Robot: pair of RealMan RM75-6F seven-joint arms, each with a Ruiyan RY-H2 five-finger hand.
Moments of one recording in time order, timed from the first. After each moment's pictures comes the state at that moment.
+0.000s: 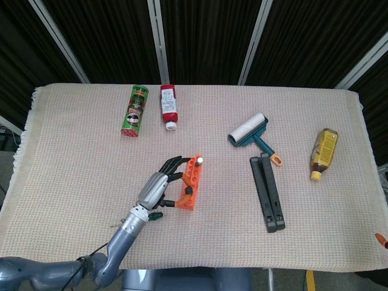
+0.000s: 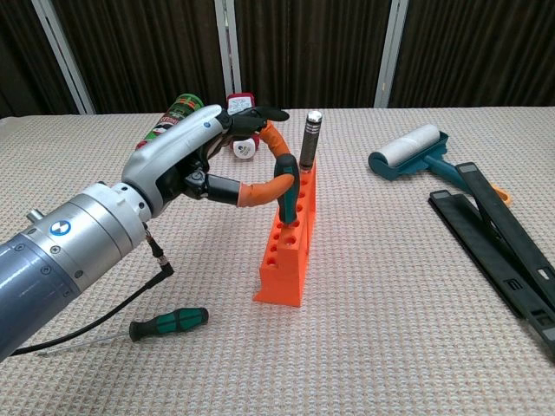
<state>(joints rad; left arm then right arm) -0.65 -1.86 -0.18 -1.46 1.43 1.19 -0.22 -0.10 -1.09 0.11 -1.42 -1.37 1.52 0.30</state>
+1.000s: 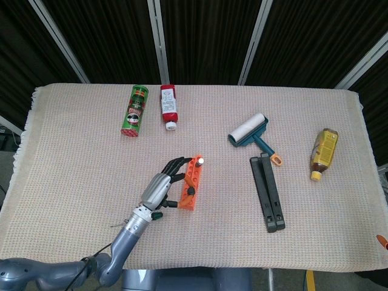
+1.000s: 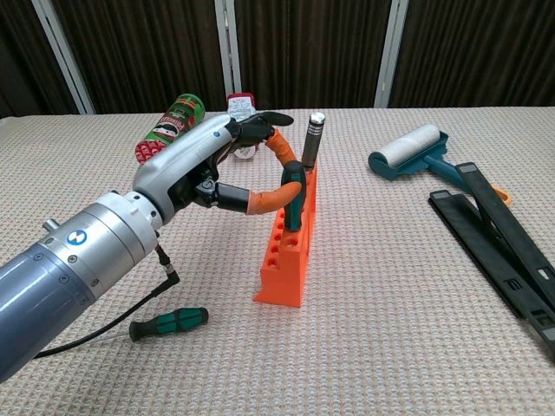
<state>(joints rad) -0.65 -1.90 -0.19 -1.40 1.44 1.19 -0.22 -0.11 -1.09 0.11 -1.41 -1.37 1.51 0.31</state>
